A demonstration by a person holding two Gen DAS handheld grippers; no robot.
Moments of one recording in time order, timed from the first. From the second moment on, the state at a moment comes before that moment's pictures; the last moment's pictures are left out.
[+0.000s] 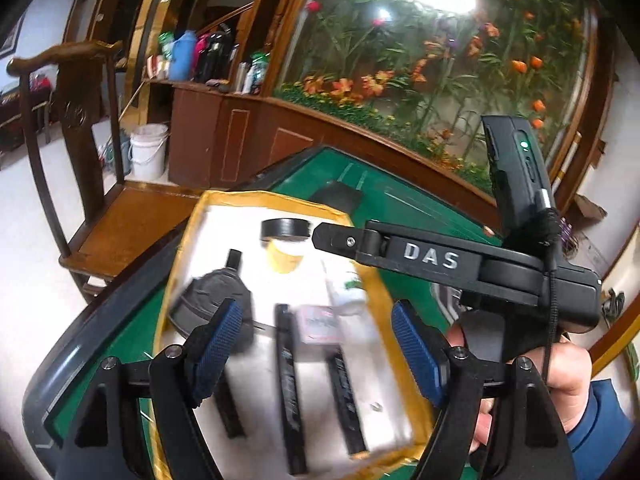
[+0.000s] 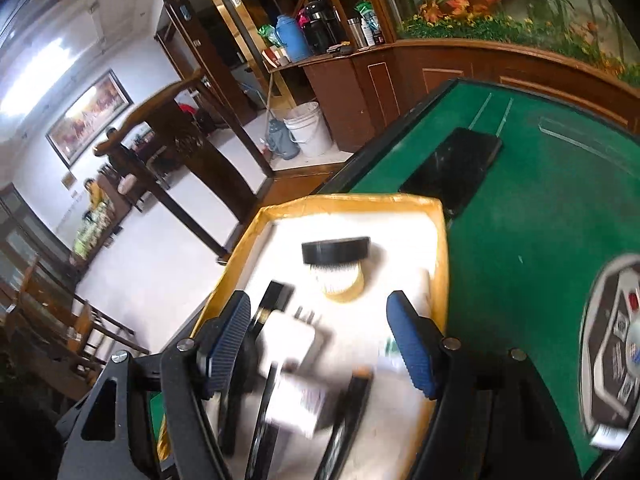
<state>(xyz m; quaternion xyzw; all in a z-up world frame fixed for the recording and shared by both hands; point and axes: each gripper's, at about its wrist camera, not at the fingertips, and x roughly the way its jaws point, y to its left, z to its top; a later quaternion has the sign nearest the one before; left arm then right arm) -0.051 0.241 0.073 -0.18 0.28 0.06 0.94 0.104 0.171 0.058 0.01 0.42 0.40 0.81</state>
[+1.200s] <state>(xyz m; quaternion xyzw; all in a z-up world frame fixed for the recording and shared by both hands) -0.068 0.061 0.022 -0.13 0.35 -0.13 0.92 0.068 -0.147 0.034 0.11 0.36 0.26 0.89</state>
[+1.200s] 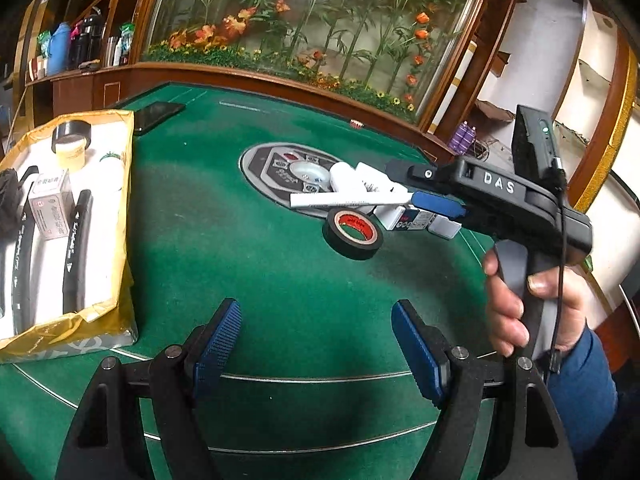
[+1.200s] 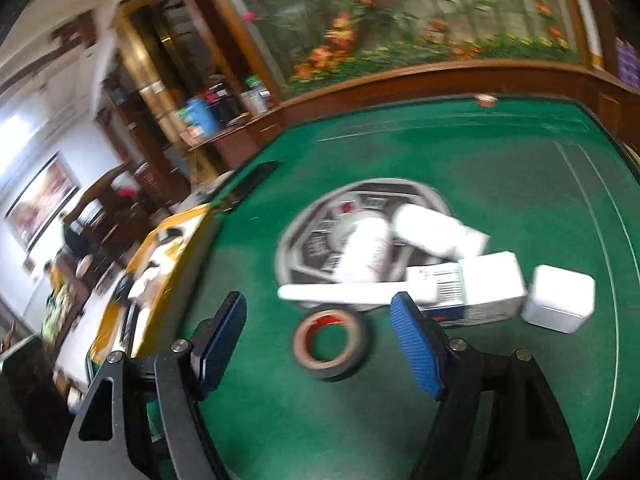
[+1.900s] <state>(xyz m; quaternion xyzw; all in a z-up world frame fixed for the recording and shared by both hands) -0.060 0.056 0.020 -0.13 0.37 -0.13 0.91 0.060 -0.101 0.017 0.09 0.42 0.41 0.81</state>
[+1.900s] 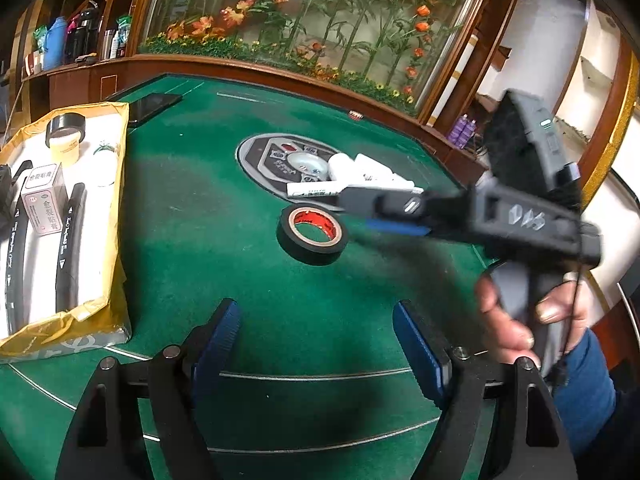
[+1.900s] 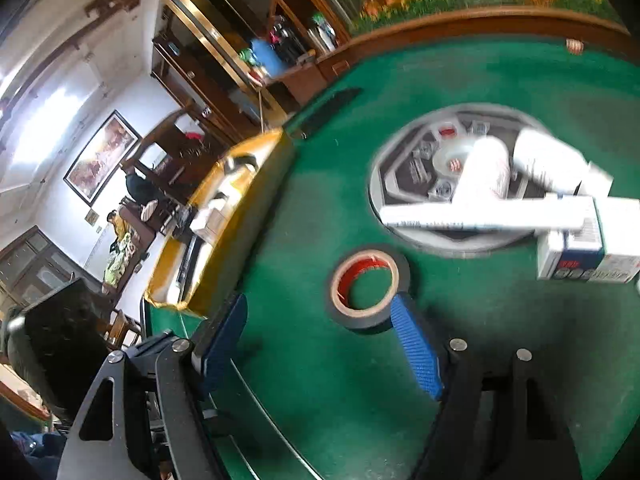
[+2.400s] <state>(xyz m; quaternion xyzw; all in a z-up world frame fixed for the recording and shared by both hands) 0.057 0.005 0.002 -0.02 0.45 -0.07 0.89 0.074 -0.194 0.049 0.24 0.34 0.27 0.87</state>
